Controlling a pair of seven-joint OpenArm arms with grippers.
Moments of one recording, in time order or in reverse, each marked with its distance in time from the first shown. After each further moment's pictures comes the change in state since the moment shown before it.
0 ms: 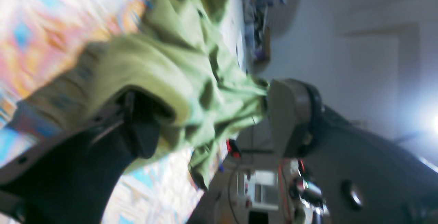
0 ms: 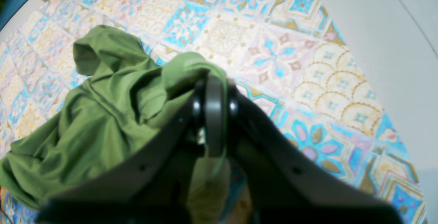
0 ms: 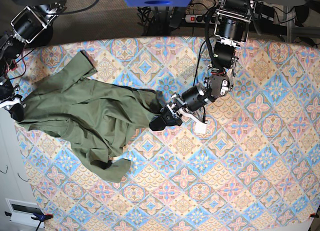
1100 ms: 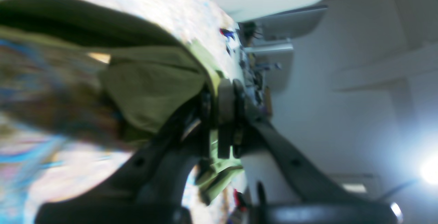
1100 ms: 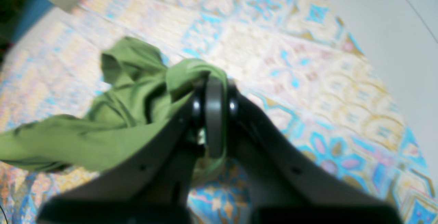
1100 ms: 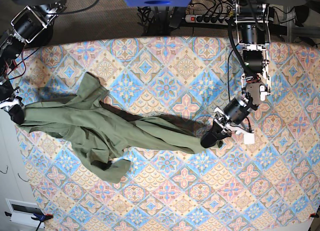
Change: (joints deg) left arm -0.5 -10.7 -16.9 4.2 -4.1 0.0 2.2; right arm -0.3 0.0 0.0 0.2 5.0 0.0 -0.2
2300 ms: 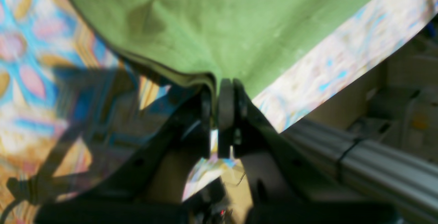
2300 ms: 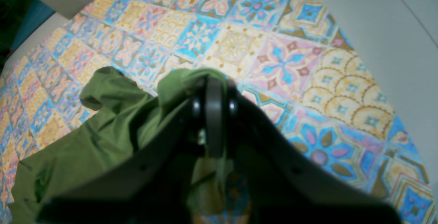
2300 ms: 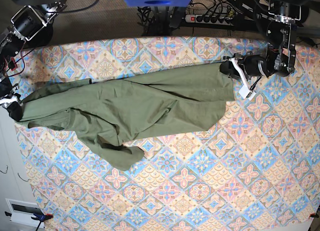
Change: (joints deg) left arm 18.1 -17.6 4.1 14.5 28.0 -9.5 24.2; right arm -0.9 -0.2 1.7 0.0 0.1 0.0 -0.3
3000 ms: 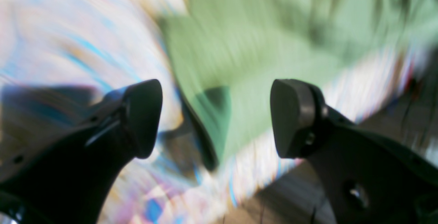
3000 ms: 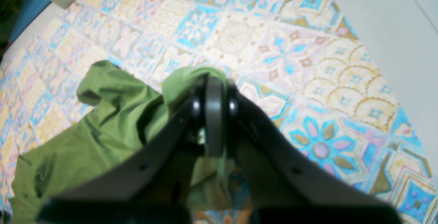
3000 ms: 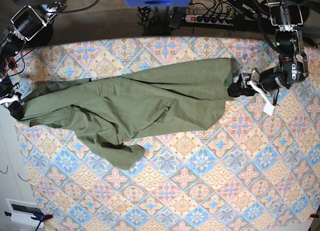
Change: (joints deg) left arm -7.0 4.6 -13.5 -9.4 -6.9 0.6 -0.4; right arm 0.3 0.0 0.0 -0.2 -0.2 -0.2 -1.9
